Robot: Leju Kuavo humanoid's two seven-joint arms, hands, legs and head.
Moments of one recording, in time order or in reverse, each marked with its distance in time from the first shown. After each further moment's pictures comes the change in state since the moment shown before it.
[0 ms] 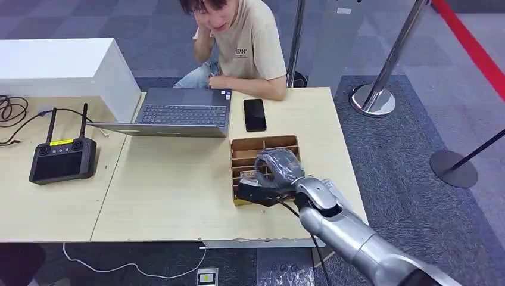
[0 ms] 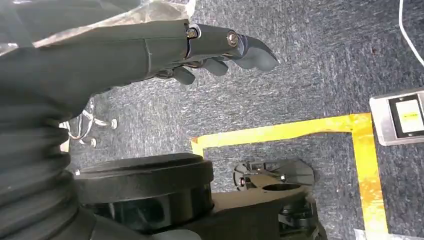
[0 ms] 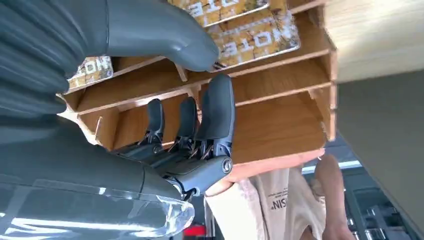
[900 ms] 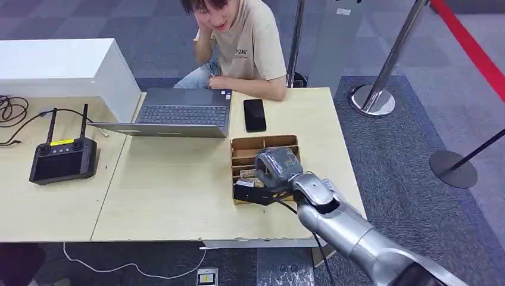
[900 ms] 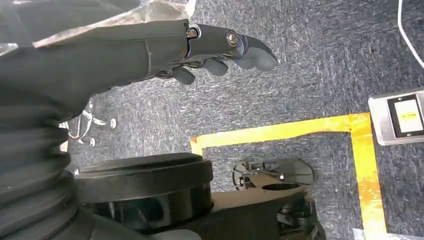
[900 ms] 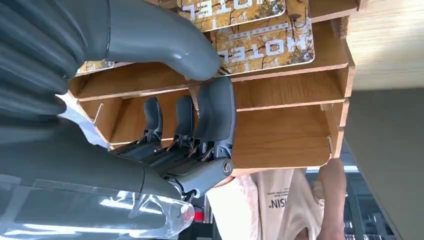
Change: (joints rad) left arm 0.000 0.000 0.000 0.000 0.004 0.000 -0.005; right arm -0.037 0.013 0.028 0.042 0.067 0.038 0.036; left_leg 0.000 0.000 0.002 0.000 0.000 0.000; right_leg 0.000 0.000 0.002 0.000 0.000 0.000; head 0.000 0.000
